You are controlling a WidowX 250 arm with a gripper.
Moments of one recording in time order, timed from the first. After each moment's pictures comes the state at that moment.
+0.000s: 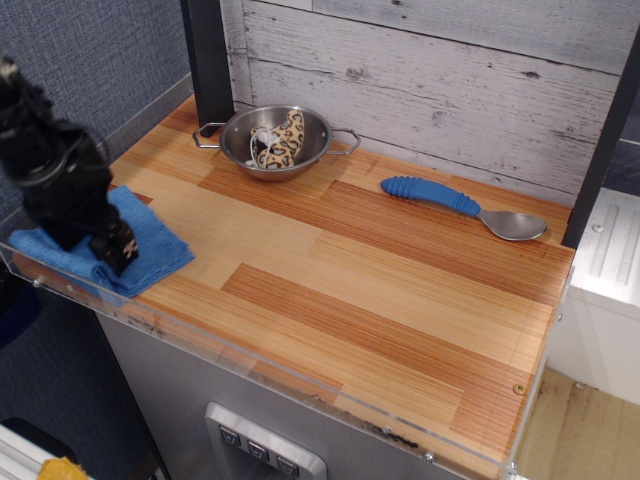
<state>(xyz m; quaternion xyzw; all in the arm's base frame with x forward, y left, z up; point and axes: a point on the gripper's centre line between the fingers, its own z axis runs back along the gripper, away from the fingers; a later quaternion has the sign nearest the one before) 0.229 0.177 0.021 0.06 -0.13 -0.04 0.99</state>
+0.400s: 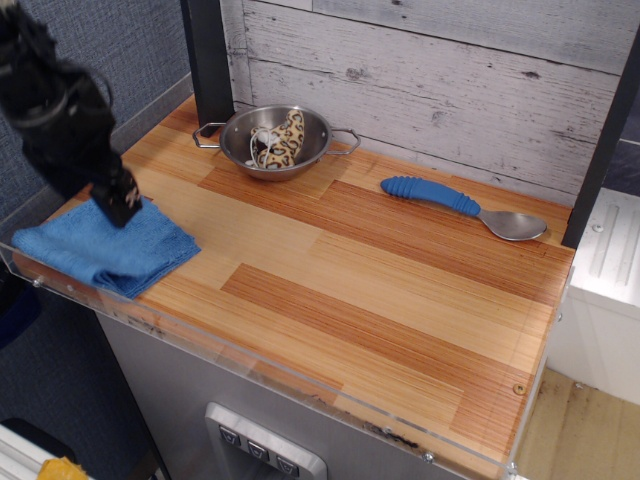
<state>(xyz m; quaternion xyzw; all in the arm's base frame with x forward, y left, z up) 0.245 0.176 0.063 0.08 -0.16 -0.05 0.98</state>
